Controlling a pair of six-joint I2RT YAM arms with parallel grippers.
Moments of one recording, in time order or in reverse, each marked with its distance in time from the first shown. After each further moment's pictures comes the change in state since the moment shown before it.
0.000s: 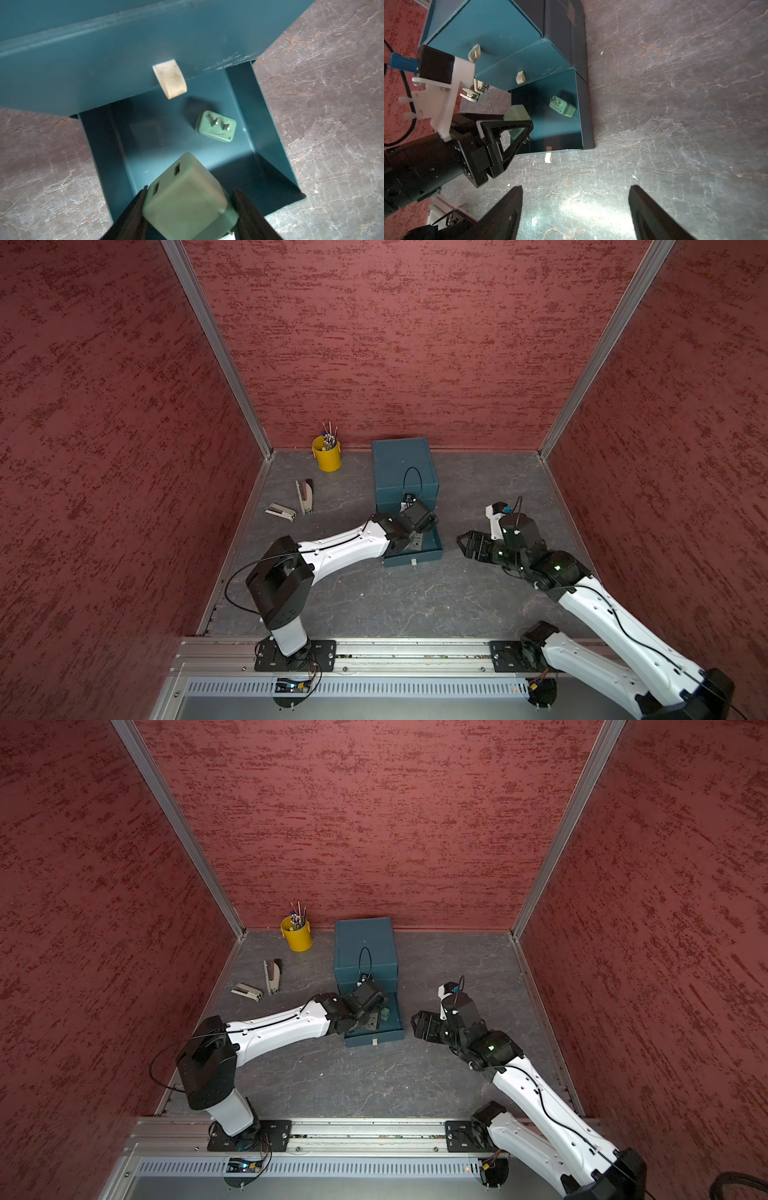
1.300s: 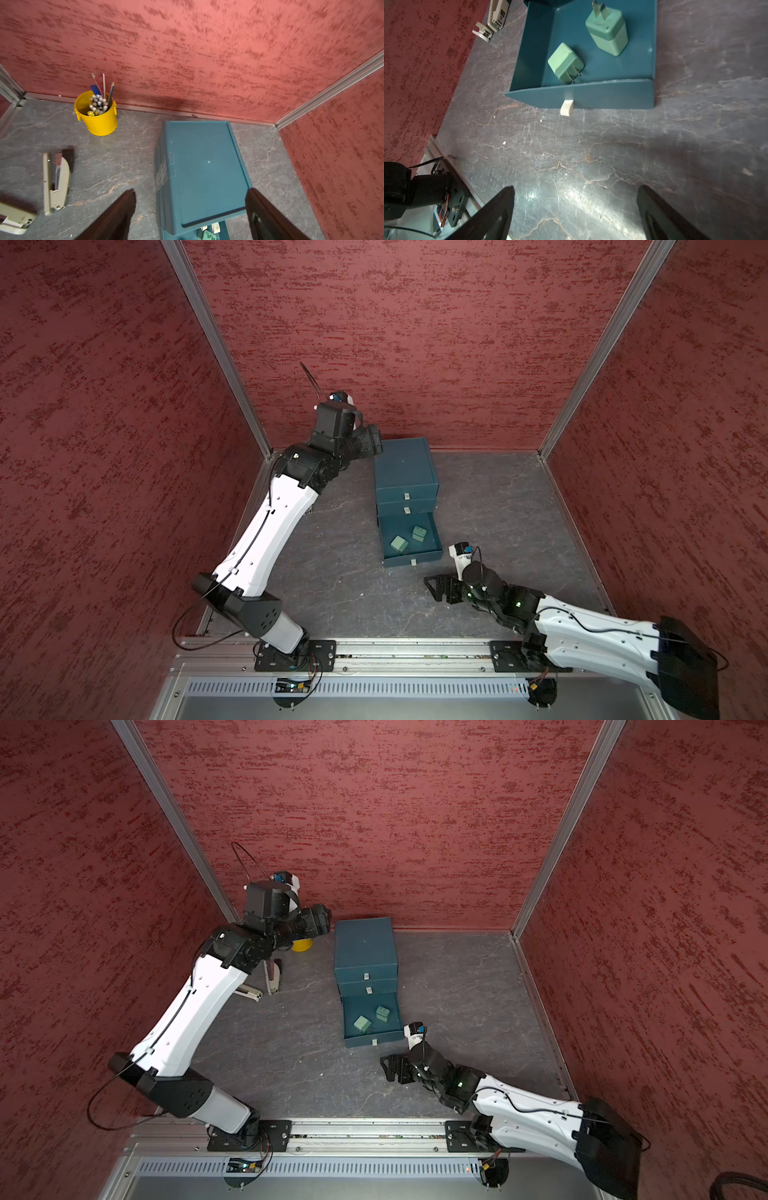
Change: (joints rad) left arm 0.449 -0.100 0.662 -0.224 0.186 0.195; right arm 0.475 0.132 -0.443 0.628 0.200 0.158
